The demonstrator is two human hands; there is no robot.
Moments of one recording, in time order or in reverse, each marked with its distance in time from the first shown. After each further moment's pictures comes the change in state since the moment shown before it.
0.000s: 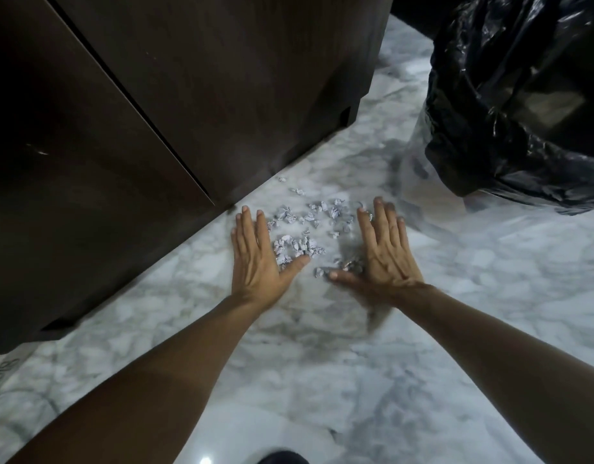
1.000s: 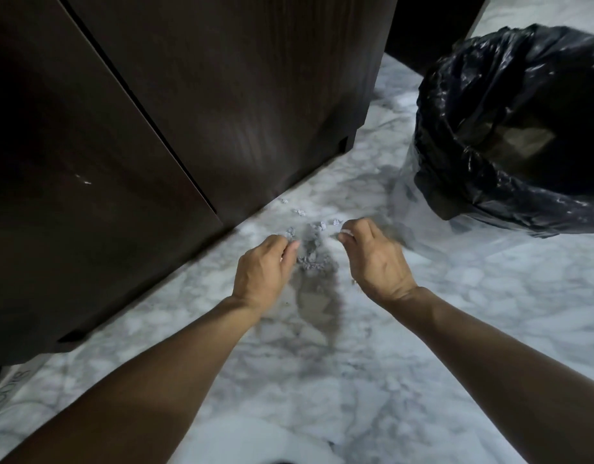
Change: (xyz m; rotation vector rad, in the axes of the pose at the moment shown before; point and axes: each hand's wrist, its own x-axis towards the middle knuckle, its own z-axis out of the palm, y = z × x) left_hand 0.011 0.023 -0.050 -0.200 0.322 0.251; right_hand 0.001 -0.034 -0.053 0.324 0.518 -0.200
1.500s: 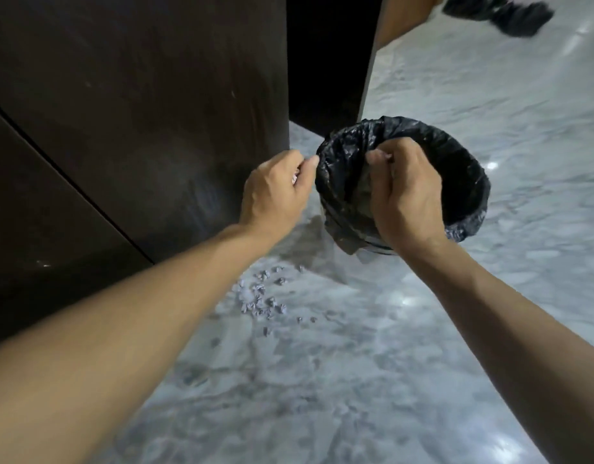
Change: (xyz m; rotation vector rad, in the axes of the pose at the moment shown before) left_hand 0.159 0.171 -0.069 -0.272 0.235 0.291; right_hand 0.060 -0.012 -0.193 -0.043 0.538 0.084
